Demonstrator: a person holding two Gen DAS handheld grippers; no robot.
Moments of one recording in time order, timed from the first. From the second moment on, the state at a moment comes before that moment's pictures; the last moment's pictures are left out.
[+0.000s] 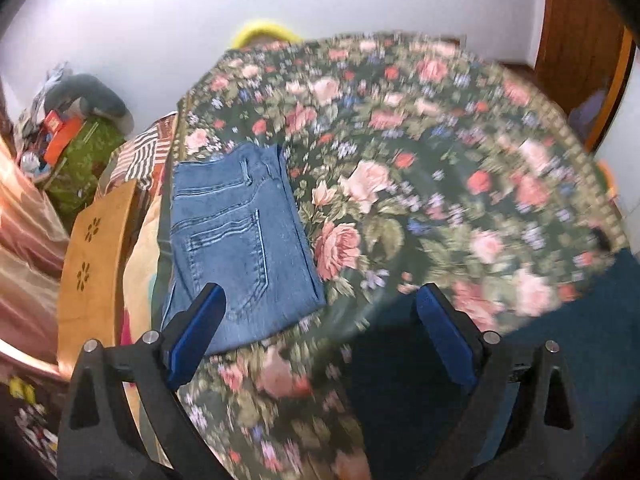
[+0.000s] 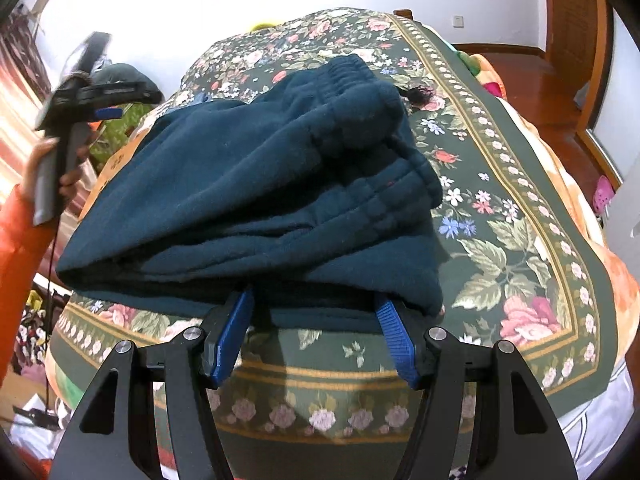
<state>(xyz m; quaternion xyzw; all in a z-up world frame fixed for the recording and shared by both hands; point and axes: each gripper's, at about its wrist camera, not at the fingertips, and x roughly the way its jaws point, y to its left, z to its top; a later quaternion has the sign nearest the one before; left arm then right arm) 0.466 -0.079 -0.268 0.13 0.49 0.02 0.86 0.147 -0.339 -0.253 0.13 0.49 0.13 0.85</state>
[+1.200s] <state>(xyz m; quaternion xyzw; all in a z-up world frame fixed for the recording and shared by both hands) 0.278 -0.041 -0.290 0.08 0.54 -0.08 0.83 0.155 -0.384 -0.201 0.09 0.44 0.07 0.89</state>
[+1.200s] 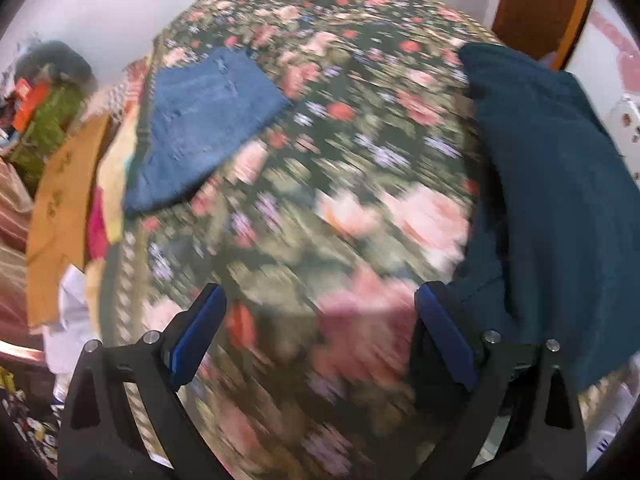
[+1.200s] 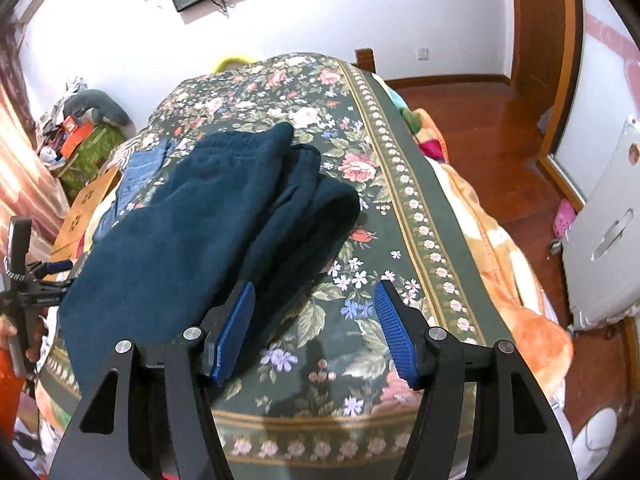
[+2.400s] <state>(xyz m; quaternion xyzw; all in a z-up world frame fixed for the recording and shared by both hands) 0.427 -0.198 -0.280 0.07 0.55 -0.22 0.80 0.274 -0.364 -0.233 0.09 0.42 0.17 0.89</state>
